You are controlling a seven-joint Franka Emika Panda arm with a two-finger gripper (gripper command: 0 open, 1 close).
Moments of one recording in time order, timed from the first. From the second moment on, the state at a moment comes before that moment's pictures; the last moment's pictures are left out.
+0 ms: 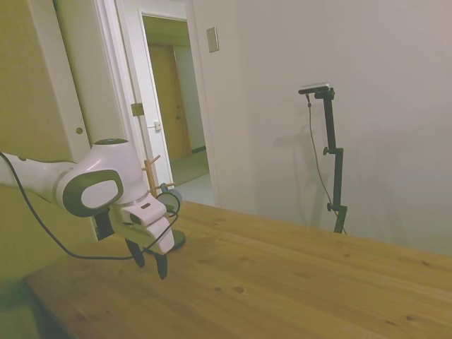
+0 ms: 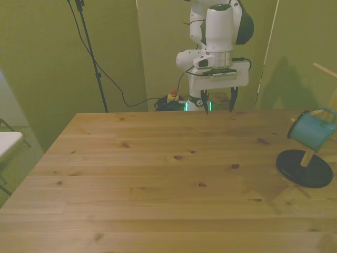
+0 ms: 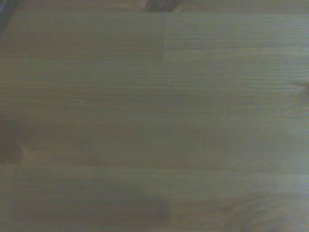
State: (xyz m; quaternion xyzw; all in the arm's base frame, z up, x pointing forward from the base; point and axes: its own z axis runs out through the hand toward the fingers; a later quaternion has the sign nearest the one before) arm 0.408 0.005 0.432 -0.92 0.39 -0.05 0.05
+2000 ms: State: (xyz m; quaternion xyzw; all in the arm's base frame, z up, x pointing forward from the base) arm 0.559 0.090 0.454 -0.91 0.17 -0.30 0.22
